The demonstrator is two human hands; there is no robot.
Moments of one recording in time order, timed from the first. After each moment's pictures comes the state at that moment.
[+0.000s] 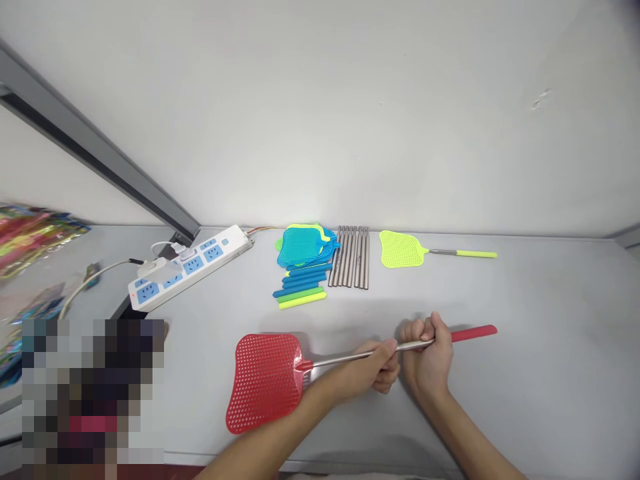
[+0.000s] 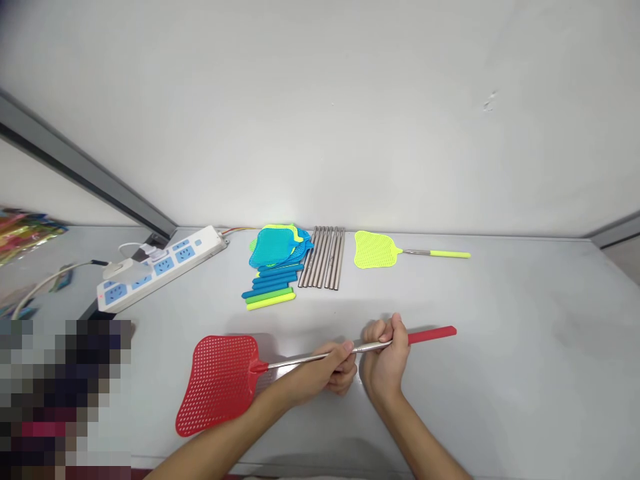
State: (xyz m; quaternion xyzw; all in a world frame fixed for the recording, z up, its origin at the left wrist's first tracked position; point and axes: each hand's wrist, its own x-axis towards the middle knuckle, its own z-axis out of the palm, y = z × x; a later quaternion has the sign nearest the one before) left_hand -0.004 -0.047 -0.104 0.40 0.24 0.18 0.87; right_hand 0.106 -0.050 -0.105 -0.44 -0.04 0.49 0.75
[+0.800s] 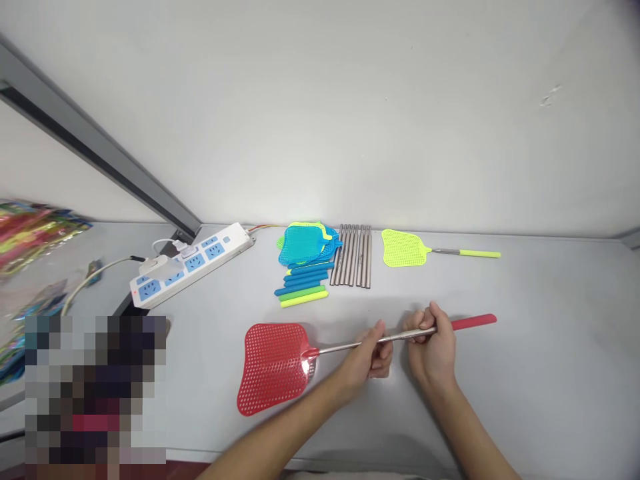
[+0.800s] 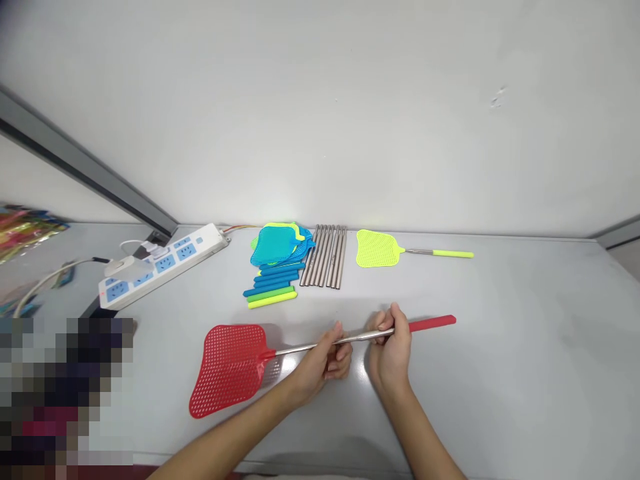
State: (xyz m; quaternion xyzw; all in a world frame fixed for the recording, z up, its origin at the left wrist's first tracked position) left_hand 0.003 -0.046 -0.109 0.31 0.33 0.26 0.86; right_hand 0.115 -0.041 -0.101 -0.46 -0.09 0.52 0.71
